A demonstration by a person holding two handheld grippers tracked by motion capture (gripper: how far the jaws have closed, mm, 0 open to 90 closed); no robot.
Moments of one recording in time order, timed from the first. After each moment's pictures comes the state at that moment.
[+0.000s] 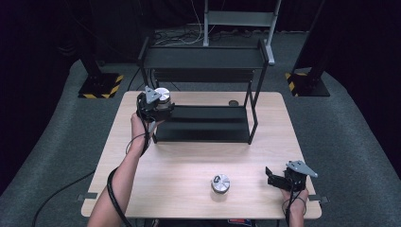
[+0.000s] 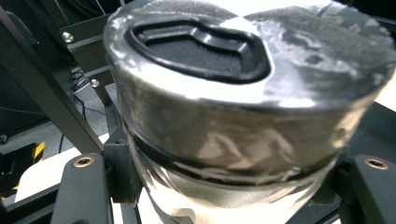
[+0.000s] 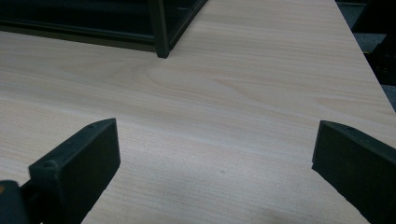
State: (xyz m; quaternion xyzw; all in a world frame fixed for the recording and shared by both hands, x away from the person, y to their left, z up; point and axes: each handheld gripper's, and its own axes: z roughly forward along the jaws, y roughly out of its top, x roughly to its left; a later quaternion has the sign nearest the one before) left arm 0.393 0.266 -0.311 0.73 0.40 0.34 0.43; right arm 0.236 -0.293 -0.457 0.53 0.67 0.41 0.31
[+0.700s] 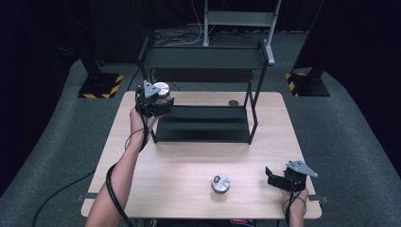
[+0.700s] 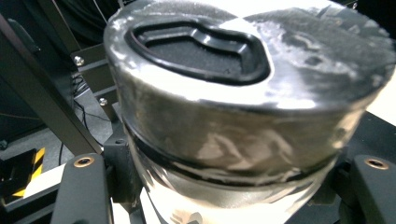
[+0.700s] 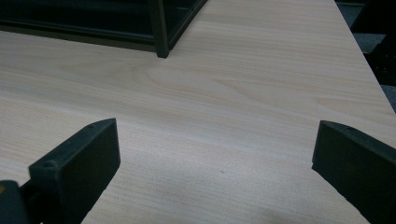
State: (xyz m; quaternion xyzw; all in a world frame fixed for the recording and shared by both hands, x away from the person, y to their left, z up) left arm 0.397 0.267 -0.295 0.73 0.40 0.34 0.44; right arm 0.236 -0.293 -0.457 0.53 0.67 0.41 0.31
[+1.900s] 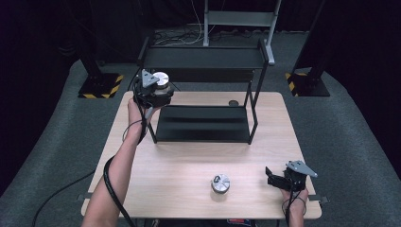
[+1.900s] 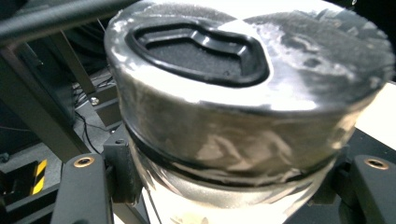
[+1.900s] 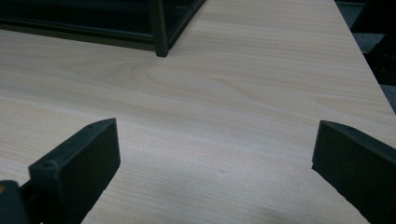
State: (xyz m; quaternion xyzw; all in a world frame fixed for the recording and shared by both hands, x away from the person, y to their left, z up) left arm 0.399 0.269 -0.265 0.73 0.39 0.35 0.45; right arm 0.236 -0.291 -0.456 0.53 0.67 0.40 0.32
